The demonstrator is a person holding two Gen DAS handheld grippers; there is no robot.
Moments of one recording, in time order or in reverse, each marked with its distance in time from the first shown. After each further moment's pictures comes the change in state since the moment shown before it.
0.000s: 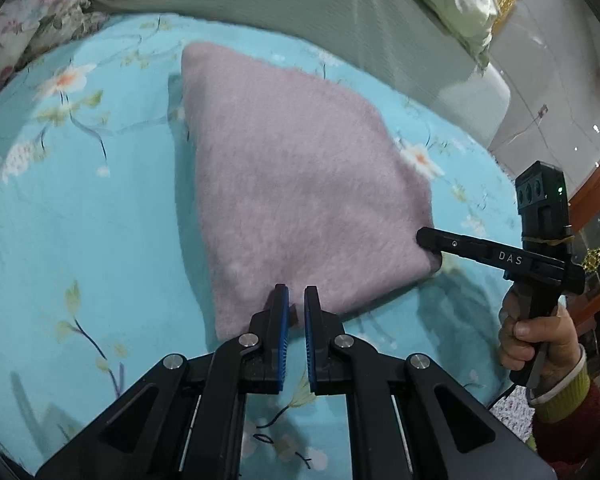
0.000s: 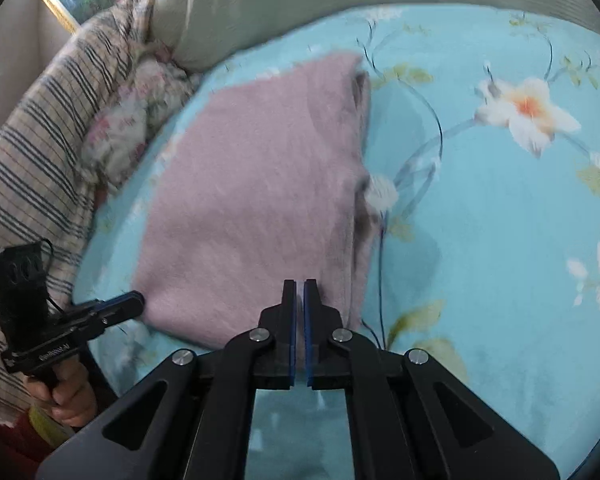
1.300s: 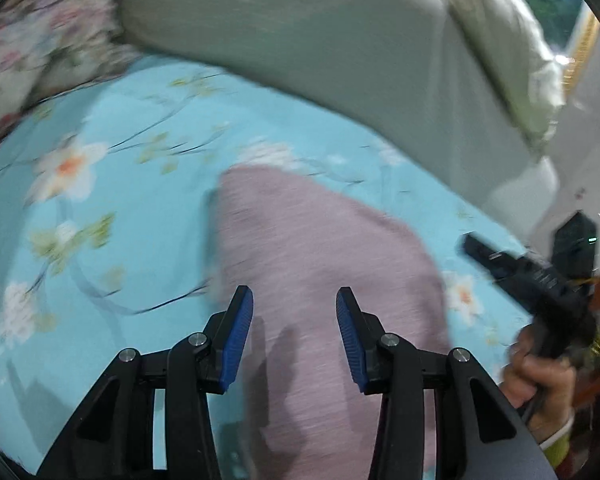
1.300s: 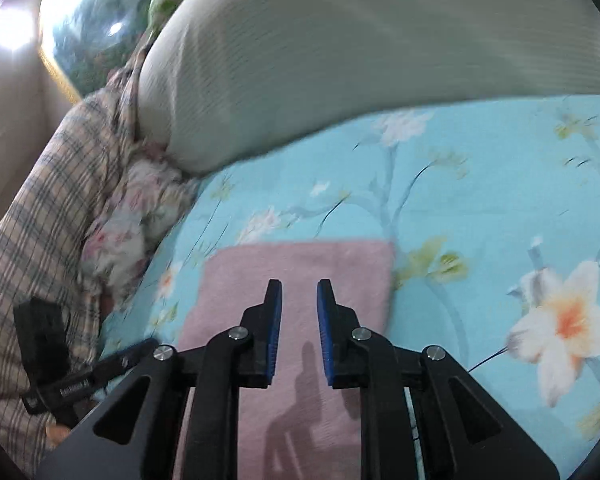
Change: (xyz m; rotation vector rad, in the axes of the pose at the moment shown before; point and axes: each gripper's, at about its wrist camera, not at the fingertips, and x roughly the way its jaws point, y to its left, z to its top) left arm 0.042 0.037 0.153 -0.144 -0.125 0.076; right arm 0.042 -0.015 0.160 0.039 -0.160 0.045
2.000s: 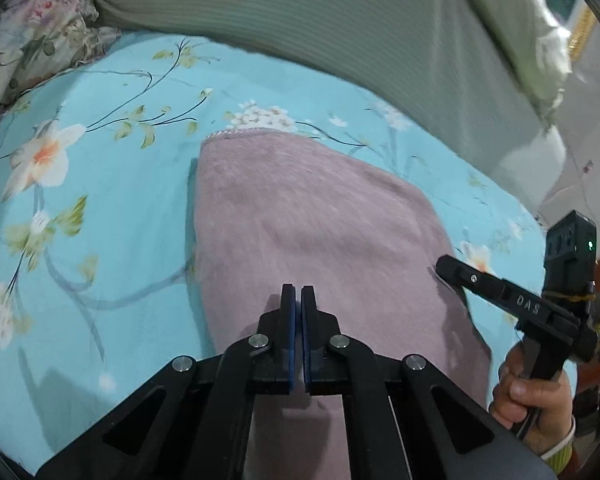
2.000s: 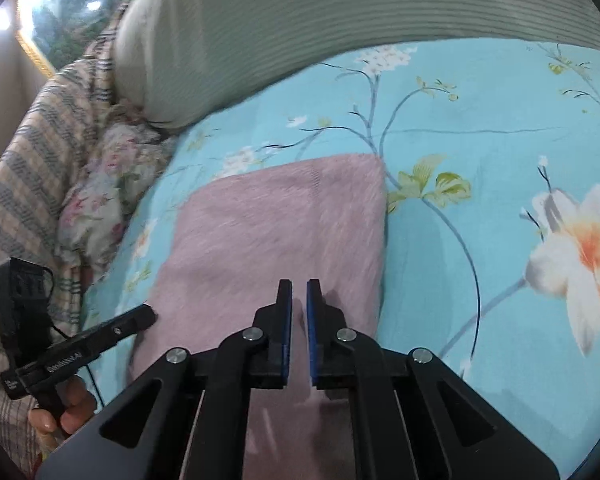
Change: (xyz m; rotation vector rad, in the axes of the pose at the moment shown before) left arm 0.020 0.001 -0.018 0.040 0.082 0.040; right arm 0.009 -0.002 -0.048 0.022 0.079 -0.051
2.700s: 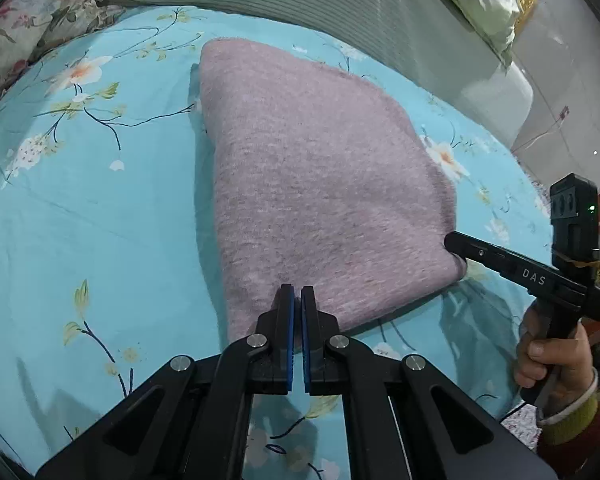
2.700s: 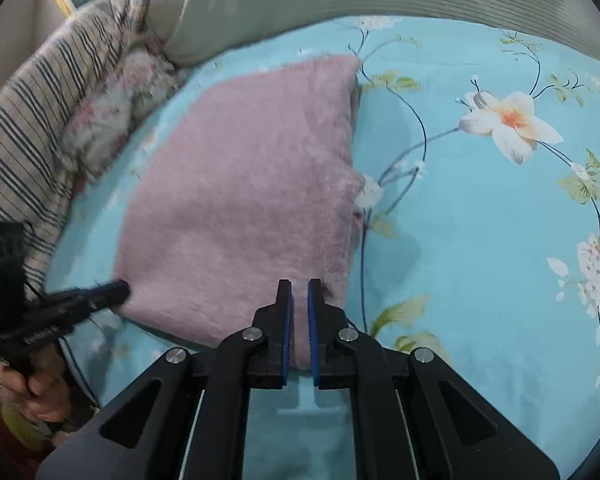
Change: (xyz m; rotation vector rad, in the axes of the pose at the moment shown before) left arm -0.042 -0.015 -0.134 0.083 0.067 -0.008; right arm -0.054 0.006 -0.120 -0.140 0.097 -0.144
